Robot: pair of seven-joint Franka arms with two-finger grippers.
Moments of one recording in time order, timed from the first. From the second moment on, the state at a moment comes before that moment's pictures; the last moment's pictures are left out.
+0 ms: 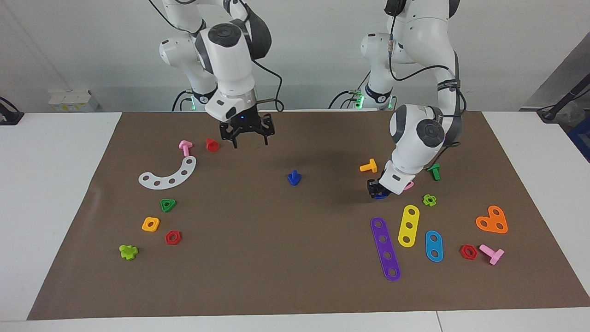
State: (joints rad) left arm -0.26 0.29 0.00 -1.95 -0.11 2.23 -0.26; right arm 0.51 0.09 0.03 -1.93 0.03 2.11 0.48
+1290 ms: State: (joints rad) left arm -0.02 0.08 0.12 -1.92 0.02 1.95 0.02; right arm 0.63 0.30 0.03 -1.97 -0.04 2.36 0.56
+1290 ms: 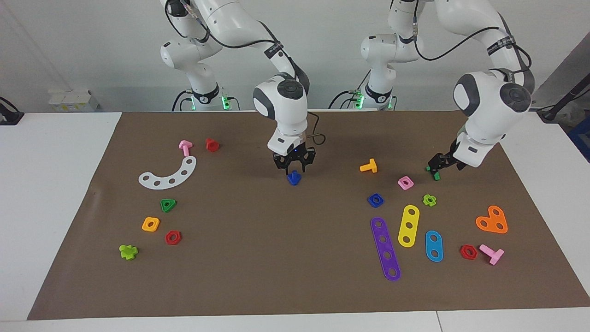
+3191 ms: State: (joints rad) left arm -0.05 -0.16 0.07 -1.82 -0.06 1.78 0.34; right arm 0.10 0.14 0.01 -2.11 -0.05 2.27 0.26
